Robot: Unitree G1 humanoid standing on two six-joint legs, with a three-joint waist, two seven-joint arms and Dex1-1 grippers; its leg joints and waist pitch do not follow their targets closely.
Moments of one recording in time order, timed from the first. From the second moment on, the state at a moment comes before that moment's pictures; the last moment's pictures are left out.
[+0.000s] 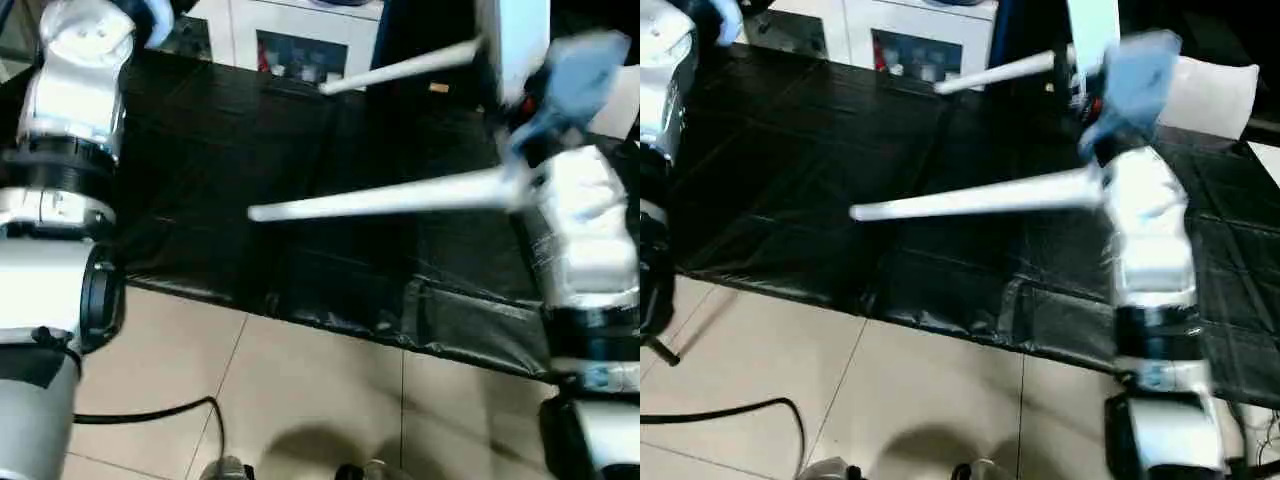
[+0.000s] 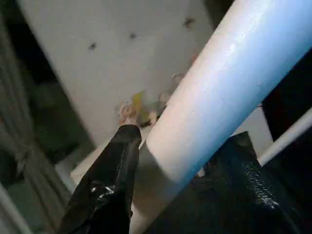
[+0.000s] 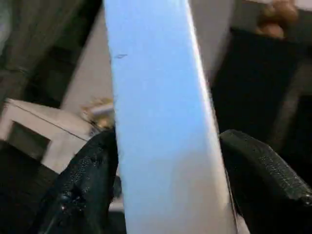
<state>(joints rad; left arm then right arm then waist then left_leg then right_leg) -1.26 0.47 0.10 0.83 0.14 0.06 -0.32 -0.69 -0.32 -0.12 0.10 0.07 0.04 0.25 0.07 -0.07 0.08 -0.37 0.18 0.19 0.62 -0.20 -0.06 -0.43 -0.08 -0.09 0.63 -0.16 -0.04</state>
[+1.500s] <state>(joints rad) -1.08 0.36 0.23 0.57 -0.02 0.37 -0.26 -0.81 -0.57 -0.03 0.06 -0.02 -0.21 0.47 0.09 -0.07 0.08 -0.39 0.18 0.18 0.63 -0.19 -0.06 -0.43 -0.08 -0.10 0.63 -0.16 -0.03</state>
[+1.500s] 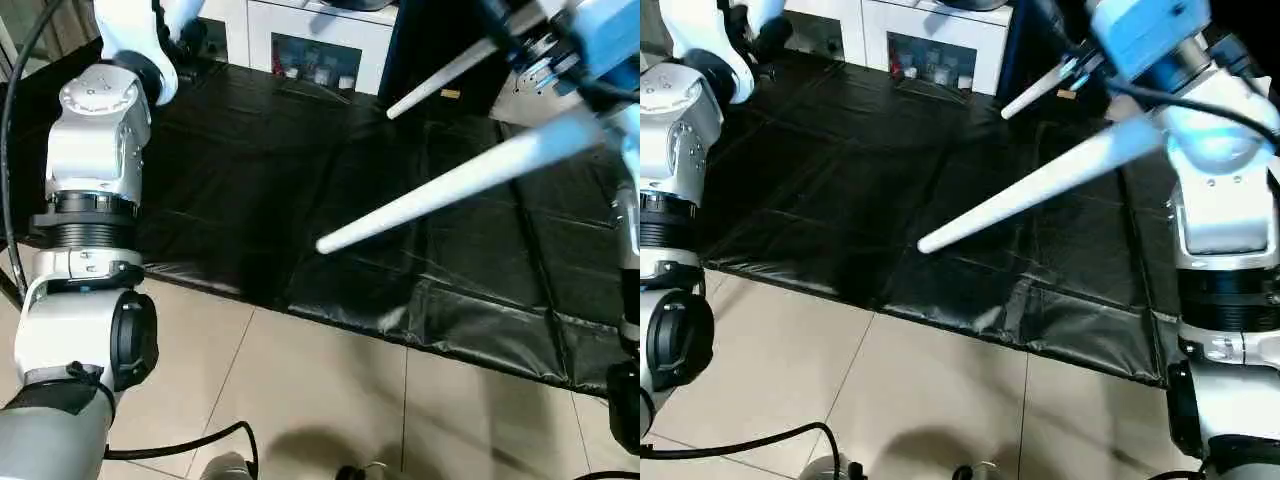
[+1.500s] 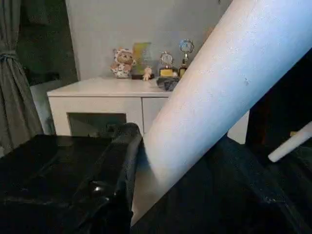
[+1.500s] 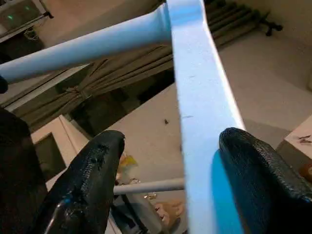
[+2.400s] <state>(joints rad) -0.68 0.25 0.22 0.10 -0.11 0.56 -0.21 -0.35 -0.31 0.02 -0.15 0.40 0.19 0.50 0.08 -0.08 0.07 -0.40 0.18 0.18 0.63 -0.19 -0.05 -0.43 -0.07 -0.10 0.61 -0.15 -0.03</state>
